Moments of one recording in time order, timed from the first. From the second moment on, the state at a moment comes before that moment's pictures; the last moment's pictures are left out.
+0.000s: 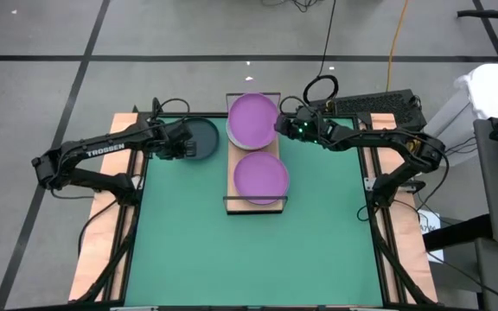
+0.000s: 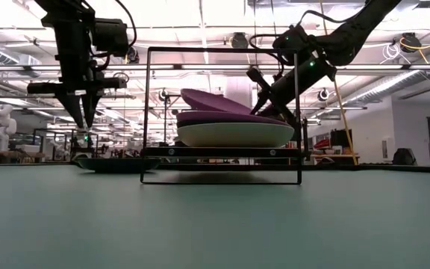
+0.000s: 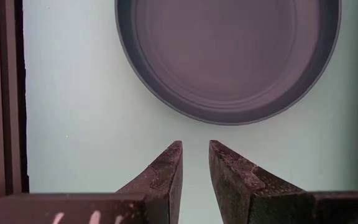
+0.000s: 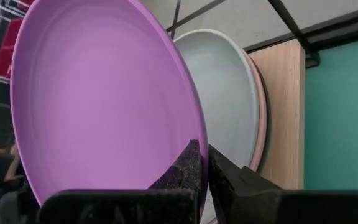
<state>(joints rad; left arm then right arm) 0.52 1.19 0.86 -0.99 -0.18 -1.05 -0.54 1.54 0.80 0.24 0.05 1.10</state>
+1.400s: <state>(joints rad) 0.52 1.19 0.86 -0.98 -0.19 -1.04 -0.54 1.66 0.80 0.35 0.08 1.14</state>
